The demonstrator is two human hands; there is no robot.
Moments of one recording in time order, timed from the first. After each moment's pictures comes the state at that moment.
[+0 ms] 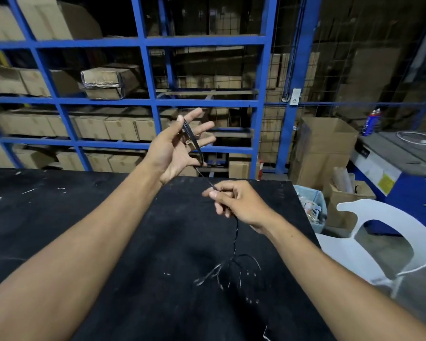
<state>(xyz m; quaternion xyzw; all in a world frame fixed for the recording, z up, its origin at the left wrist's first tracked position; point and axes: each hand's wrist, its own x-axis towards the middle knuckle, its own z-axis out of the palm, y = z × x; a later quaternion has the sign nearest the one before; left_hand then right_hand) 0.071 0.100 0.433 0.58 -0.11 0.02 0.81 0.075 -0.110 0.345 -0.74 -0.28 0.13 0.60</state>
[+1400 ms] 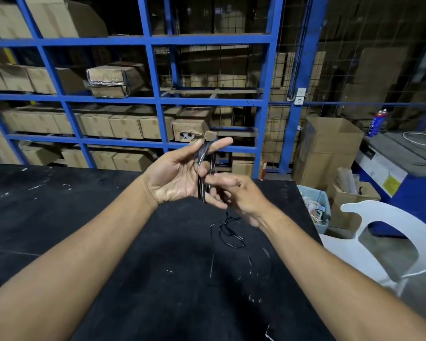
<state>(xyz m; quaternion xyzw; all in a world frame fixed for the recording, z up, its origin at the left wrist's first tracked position) 0.037 0.104 0.413 0.42 -0.24 -0.33 0.81 0.078 -0.092 0.350 -0.59 -0.27 0.18 0.74</state>
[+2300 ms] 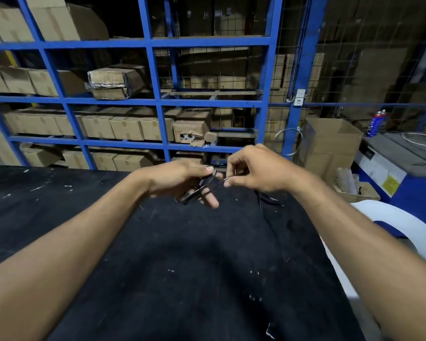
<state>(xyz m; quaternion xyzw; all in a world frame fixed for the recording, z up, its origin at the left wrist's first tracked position) 0.028 0.109 0.427 0.82 -0.10 -0.22 0.53 0.068 -0.130 0.450 -0.88 -0.42 -0.03 0.22</state>
